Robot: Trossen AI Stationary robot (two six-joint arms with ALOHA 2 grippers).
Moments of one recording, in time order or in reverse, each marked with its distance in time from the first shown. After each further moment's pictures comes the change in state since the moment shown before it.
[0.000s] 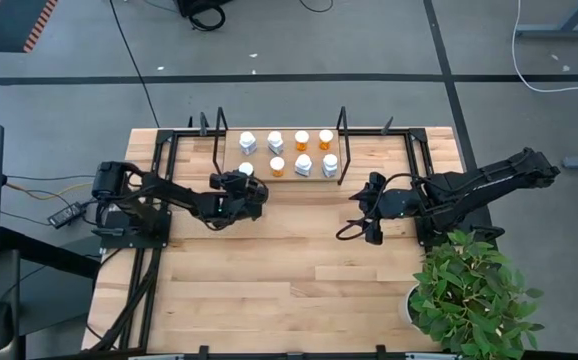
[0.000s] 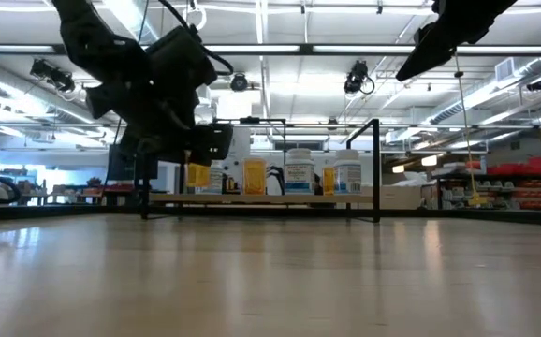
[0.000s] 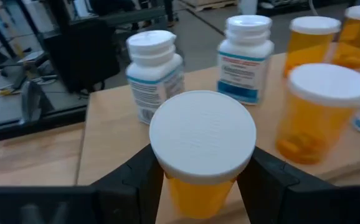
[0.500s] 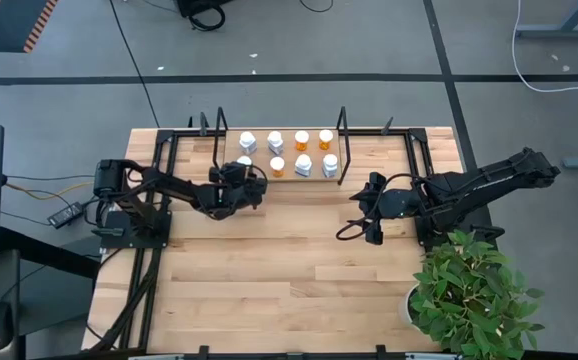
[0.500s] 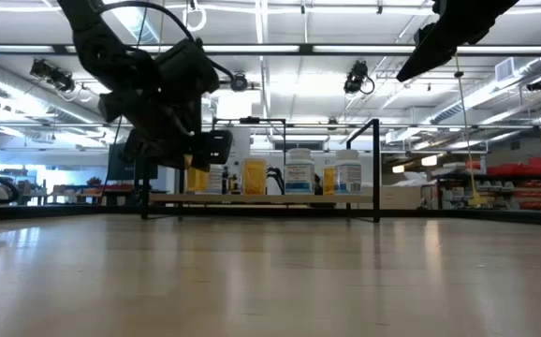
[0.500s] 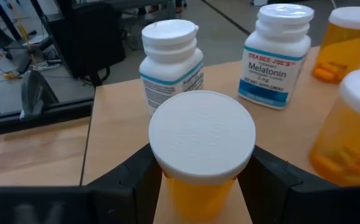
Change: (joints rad) left arm 0.104 0.000 0.000 0.014 0.079 0.023; right arm 0.000 0.000 0.000 -0.005 -0.003 -0.002
